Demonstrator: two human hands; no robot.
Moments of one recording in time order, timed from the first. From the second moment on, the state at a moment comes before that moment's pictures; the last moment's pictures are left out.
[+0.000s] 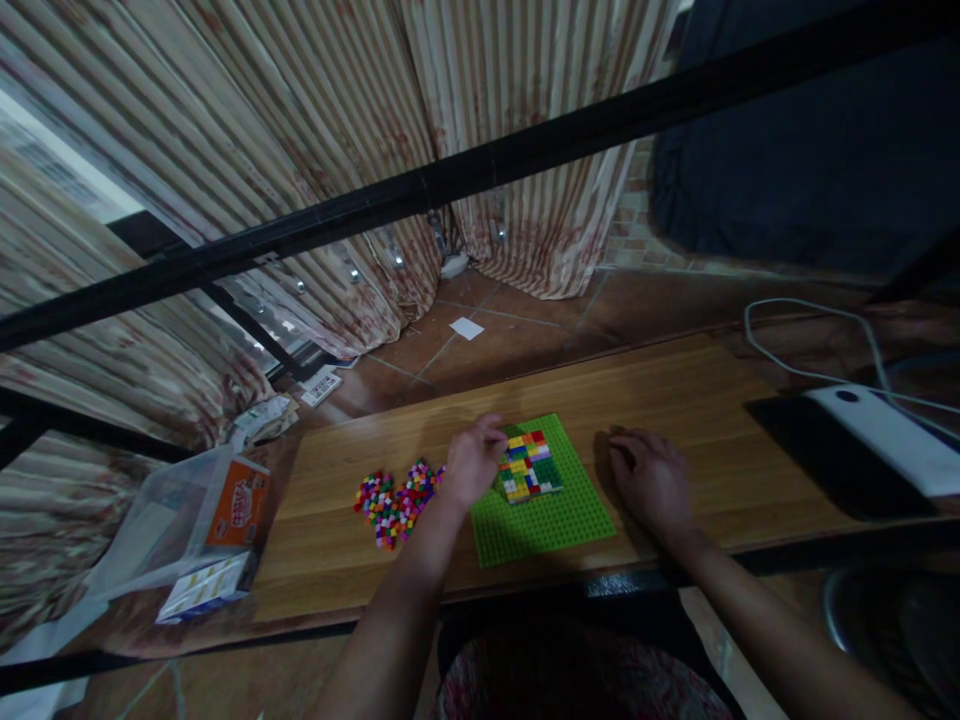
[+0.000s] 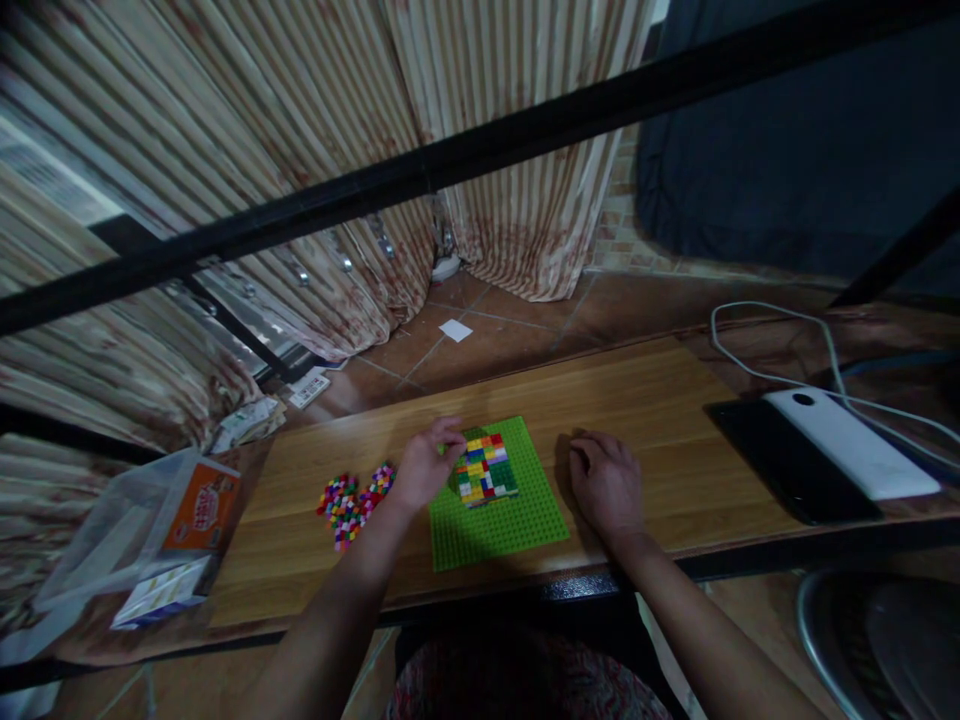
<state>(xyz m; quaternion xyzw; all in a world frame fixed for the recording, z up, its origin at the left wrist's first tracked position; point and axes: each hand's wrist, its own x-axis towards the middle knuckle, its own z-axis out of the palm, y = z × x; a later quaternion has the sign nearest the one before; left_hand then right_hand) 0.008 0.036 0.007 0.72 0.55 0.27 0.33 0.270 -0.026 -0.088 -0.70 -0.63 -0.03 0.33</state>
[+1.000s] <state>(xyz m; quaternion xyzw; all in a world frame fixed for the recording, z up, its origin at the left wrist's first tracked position) 0.000 0.040 -0.009 0.61 0.52 0.36 0.48 0.272 -0.026 -0.091 -0.69 -0.64 -0.03 0.33</state>
